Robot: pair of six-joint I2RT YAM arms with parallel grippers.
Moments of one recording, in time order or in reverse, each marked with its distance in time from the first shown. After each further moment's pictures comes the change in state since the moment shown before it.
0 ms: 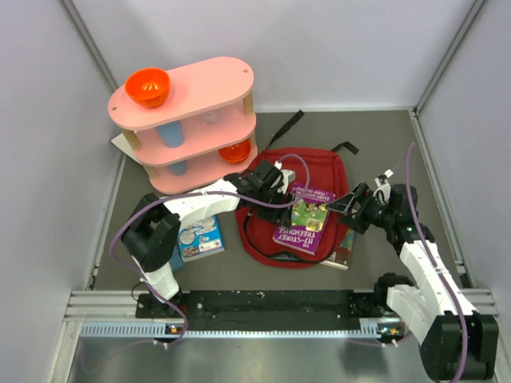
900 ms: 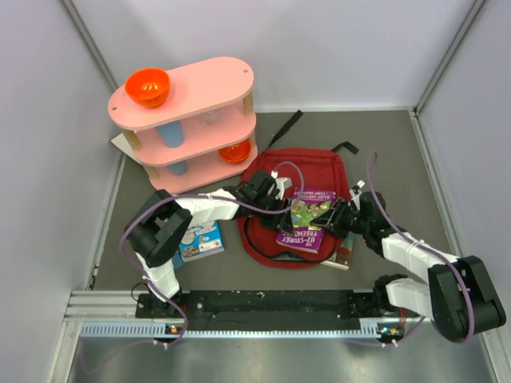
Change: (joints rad) left arm 0.029 0.047 -0.192 0.344 0.176 -0.127; right arm 0.267 0.277 -0.148 0.397 0.165 0.154
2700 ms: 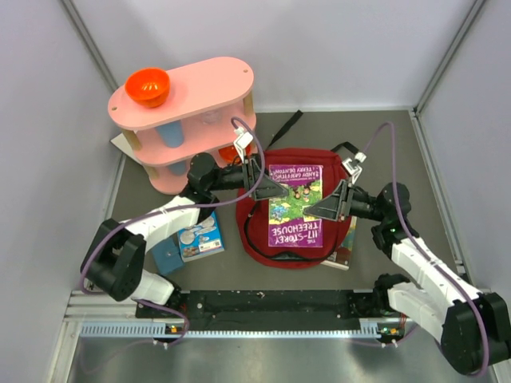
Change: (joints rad) left arm 0.220 -0.353 -0.206 0.988 0.464 -0.482; right arm 0.024 -0.227 0.108 0.428 -0.502 0.208
